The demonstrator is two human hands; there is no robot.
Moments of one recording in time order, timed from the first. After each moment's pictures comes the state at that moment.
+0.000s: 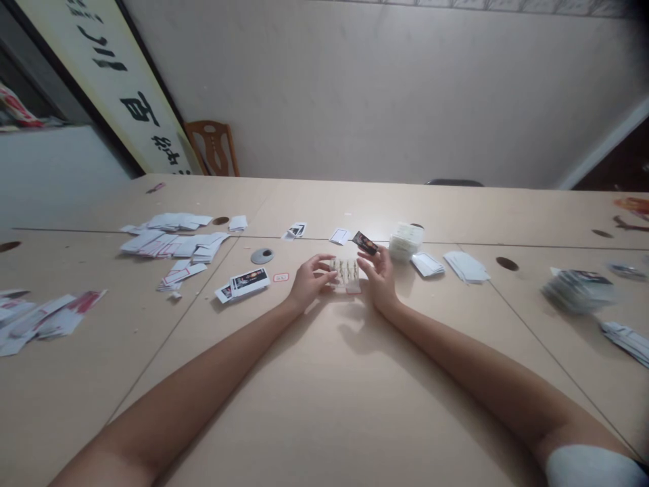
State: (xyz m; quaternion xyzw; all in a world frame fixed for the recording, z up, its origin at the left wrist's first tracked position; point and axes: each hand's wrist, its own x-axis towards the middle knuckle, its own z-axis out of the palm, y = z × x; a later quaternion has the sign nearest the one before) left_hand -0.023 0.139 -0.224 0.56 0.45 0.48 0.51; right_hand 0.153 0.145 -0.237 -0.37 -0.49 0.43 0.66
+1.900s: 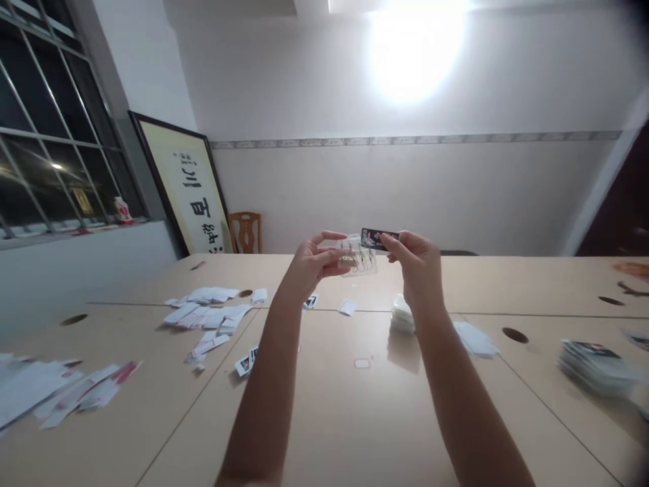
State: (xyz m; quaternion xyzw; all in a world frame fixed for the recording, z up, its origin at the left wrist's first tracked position) left_hand -0.024 0.130 -0.004 0.62 0.26 0.55 0.50; right_hand 0.164 0.122 -0.018 -0.25 -0.54 0.27 0.75
